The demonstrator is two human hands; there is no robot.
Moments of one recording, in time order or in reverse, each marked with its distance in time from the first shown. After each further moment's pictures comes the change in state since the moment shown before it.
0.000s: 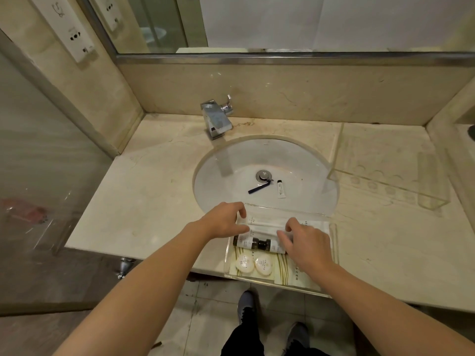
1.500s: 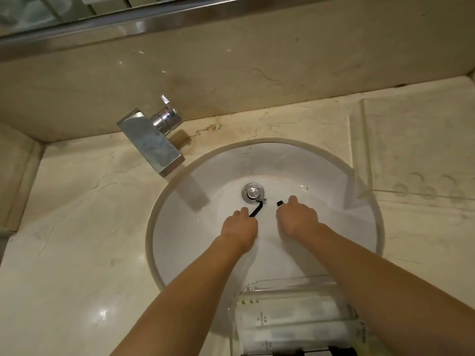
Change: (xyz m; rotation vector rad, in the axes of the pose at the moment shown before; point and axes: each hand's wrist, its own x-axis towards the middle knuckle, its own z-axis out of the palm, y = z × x) left_hand 0.228 -0.042 0.056 0.507 -0.236 0.016; right_hand 0.229 0.043 0.110 -0.087 -0.587 0.348
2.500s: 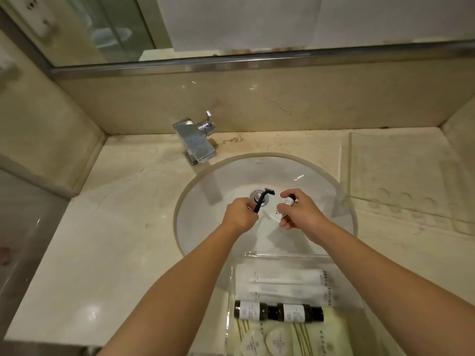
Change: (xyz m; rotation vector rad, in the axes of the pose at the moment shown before) left_hand -0.088 0.013 -0.062 -1.014 0.287 -0.278; right_hand -0.103 0.008 -0.058 1.226 0.039 -0.129
